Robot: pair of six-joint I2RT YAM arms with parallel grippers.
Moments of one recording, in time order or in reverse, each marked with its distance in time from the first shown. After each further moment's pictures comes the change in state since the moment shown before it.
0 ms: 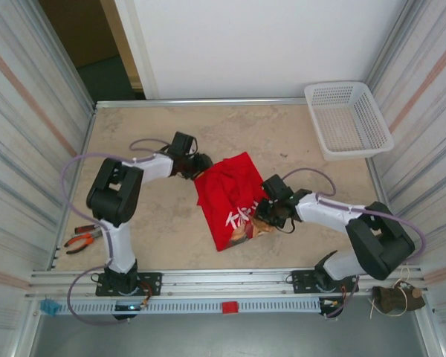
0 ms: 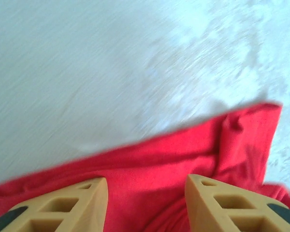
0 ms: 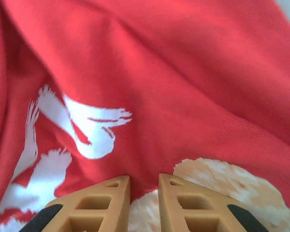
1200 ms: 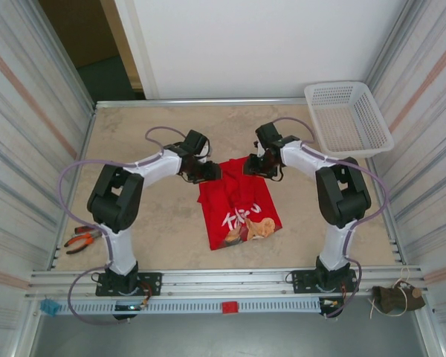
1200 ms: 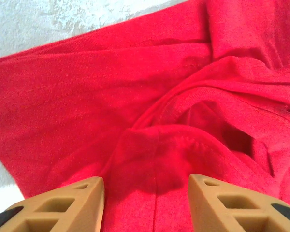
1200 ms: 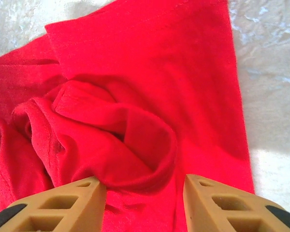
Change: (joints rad) left arm -0.115 -0.076 0.053 -0.321 -0.028 0.333; right arm -0.253 0.510 0.702 -0.222 -0.114 -0.607
